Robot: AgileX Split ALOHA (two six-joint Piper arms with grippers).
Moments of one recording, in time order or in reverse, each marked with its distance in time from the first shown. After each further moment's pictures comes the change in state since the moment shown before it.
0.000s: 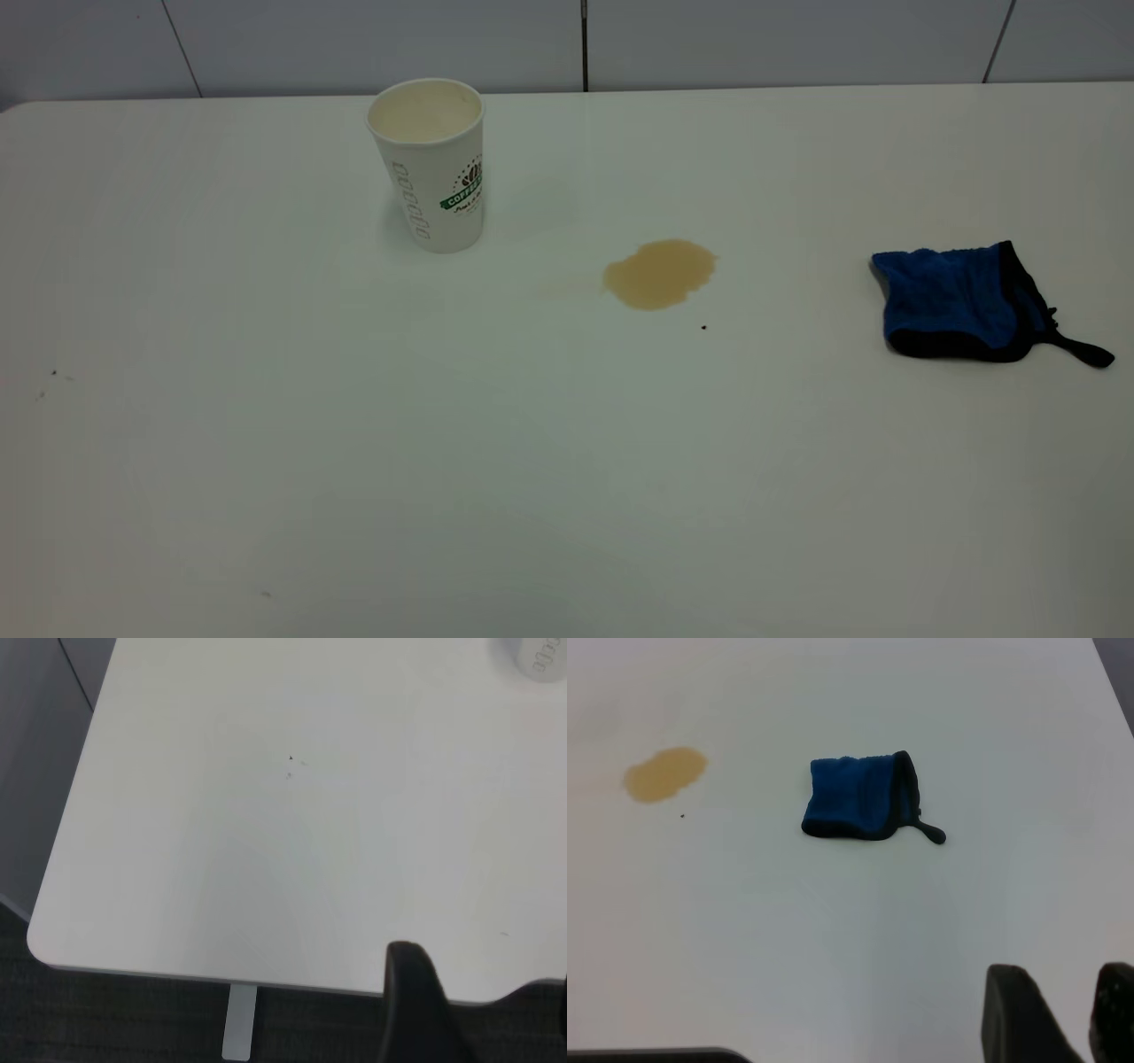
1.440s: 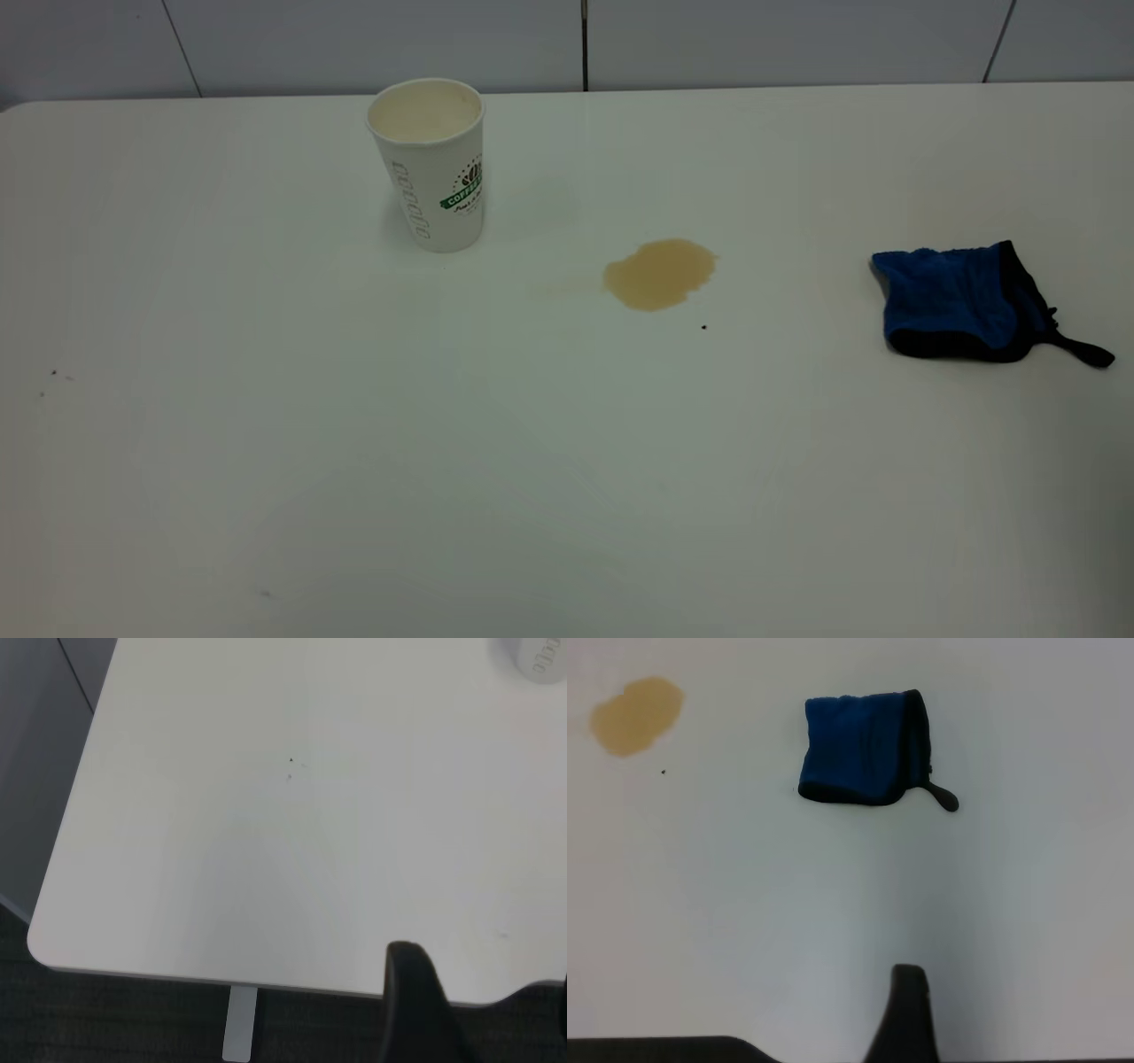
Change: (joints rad) left arm 0.000 0.000 0.000 0.001 -0.003 0.001; right arm 0.000 0.887 -0.326 0.012 -0.203 -0.008
